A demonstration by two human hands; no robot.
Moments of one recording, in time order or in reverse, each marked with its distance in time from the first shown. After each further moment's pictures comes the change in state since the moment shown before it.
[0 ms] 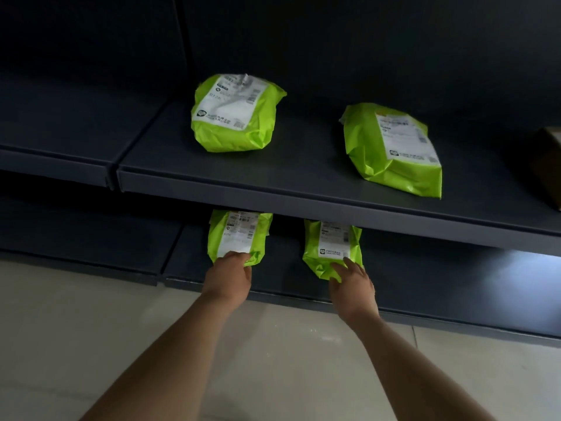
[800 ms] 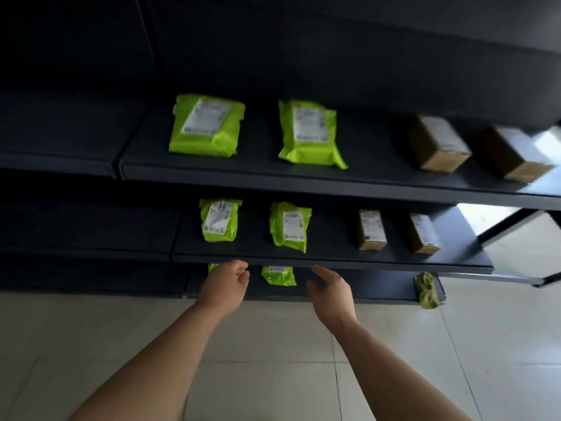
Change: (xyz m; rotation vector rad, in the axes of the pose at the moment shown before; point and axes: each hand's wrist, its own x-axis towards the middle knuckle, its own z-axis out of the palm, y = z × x) left_hand -0.217 0.269 -0.419 -0.253 -0.214 0.015; right_hand -0.279 -0.130 -0.455 0.511 0.042 0.164
